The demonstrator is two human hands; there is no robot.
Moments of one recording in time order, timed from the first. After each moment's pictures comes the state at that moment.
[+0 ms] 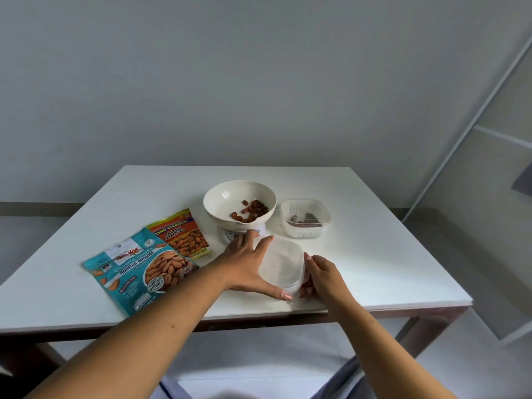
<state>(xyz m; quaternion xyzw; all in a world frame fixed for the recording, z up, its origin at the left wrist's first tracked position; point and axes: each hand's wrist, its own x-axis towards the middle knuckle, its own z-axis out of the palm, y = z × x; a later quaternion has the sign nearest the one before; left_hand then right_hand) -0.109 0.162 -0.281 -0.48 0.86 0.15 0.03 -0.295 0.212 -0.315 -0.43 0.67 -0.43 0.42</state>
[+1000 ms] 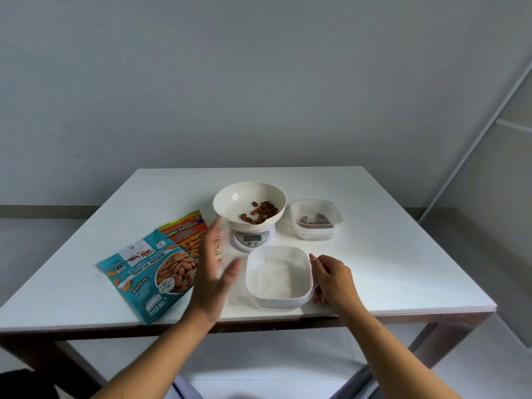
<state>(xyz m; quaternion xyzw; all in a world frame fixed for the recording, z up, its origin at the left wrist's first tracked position) -0.065 0.188 -0.309 -0.39 0.64 0.35 -0.56 -0.294 0.208 -0.320 -0.52 0.66 -0.44 0.31</state>
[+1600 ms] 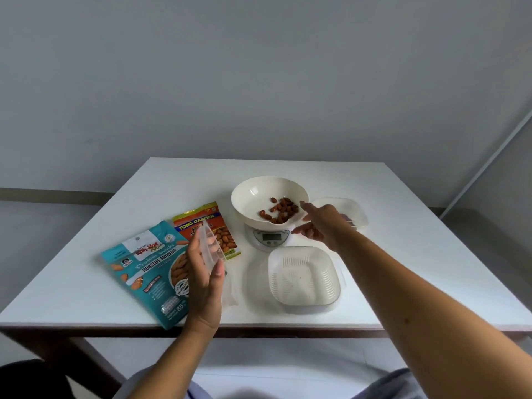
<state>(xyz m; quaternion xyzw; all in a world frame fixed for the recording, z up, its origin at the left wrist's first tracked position) -0.033 0.183 -0.337 -0.45 0.54 0.34 -0.63 -0.252 0.096 -0.251 -0.38 0.68 -0.41 0.47</state>
